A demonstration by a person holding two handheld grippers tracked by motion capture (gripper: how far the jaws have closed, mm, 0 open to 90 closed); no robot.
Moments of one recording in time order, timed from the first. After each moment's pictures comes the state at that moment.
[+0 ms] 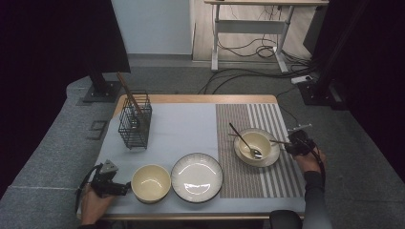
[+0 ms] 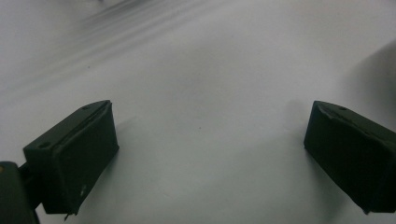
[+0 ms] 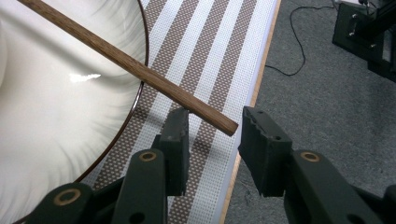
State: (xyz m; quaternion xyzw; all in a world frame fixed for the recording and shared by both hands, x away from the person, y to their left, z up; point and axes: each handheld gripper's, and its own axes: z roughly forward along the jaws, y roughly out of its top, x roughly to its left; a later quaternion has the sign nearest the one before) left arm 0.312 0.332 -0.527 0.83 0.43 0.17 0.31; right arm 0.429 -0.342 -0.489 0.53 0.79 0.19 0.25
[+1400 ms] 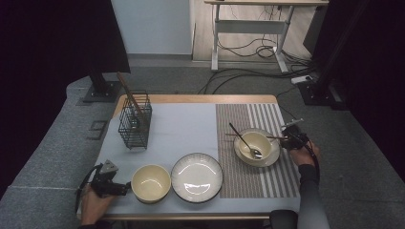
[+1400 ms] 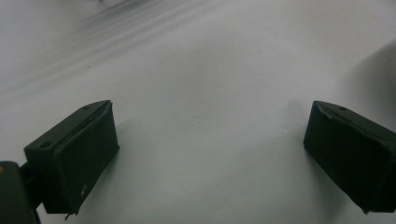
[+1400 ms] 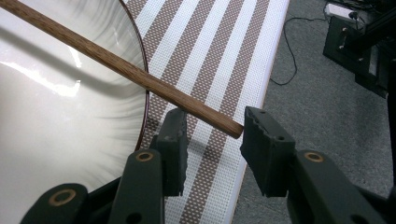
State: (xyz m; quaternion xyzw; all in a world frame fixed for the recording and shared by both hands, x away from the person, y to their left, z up) left arm 0.312 0.332 -0.527 0.83 0.43 0.17 0.31; right arm 0.453 -0.327 -0.490 0.51 0.80 0.17 0.27
